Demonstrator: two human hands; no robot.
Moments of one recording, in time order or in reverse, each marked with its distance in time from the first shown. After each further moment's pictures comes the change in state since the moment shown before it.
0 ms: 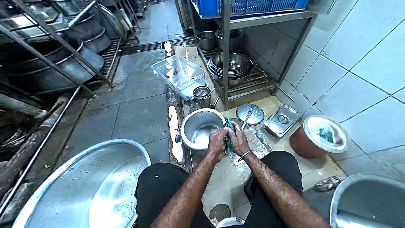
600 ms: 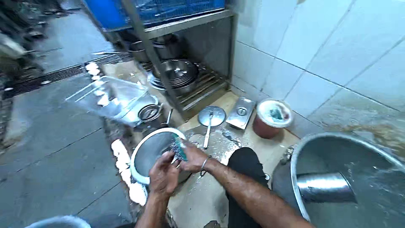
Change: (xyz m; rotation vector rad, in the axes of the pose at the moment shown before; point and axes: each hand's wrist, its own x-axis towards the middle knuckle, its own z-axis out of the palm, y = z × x) left_hand -0.001 0.004 0.000 -0.203 -0.100 0.124; right_hand 0.014 -0.019 -0.030 -0.032 -0.370 0.084
